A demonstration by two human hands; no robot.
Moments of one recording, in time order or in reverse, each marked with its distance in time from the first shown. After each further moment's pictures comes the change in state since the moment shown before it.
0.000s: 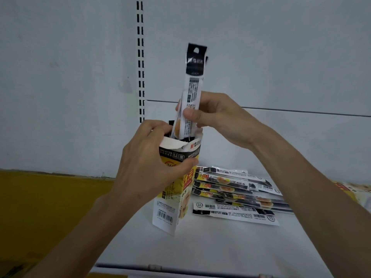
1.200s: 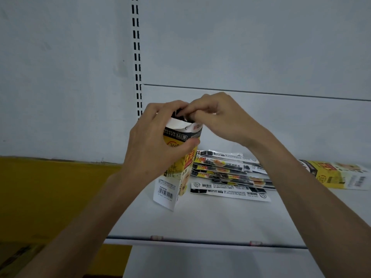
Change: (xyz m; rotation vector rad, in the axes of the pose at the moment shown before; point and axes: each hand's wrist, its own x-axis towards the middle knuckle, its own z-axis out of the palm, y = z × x) left_hand -0.002 0.000 0.009 -0.105 -0.019 0.016; right_hand -0.027 -0.002 0.015 -0.381 0.142 0.008
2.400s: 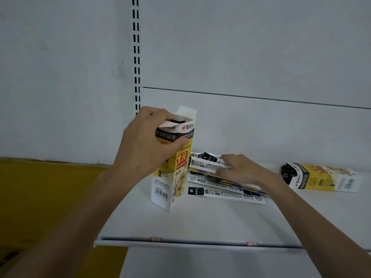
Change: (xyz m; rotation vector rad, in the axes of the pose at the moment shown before) left_hand 0.002 0.002 -0.014 -0.112 -0.074 -0.143; right_hand -0.056 0.098 0.012 -0.445 -0.393 0.606
